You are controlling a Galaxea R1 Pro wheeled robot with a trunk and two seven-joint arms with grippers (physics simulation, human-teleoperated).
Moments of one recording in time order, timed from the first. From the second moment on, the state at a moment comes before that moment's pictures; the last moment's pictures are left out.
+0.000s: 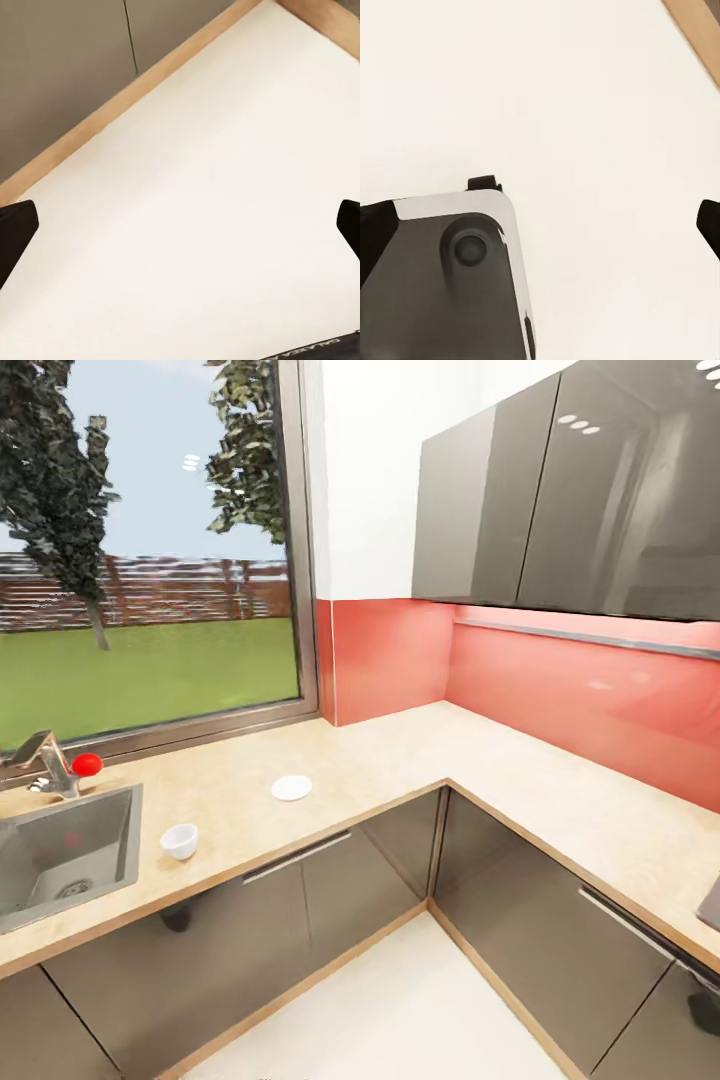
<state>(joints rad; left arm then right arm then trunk) -0.15 0.03 -0.27 -0.39 0.08 -0.31 -0.06 -0.17 -0.07 -0.15 -0.10 0.03 -0.11 -0.08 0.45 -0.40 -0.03</state>
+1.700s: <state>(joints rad) -0.15 0.03 -0.27 -0.39 0.08 -0.31 -0.06 -0.17 -0.07 -0.15 -0.10 0.03 -0.11 -0.08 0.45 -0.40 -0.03</state>
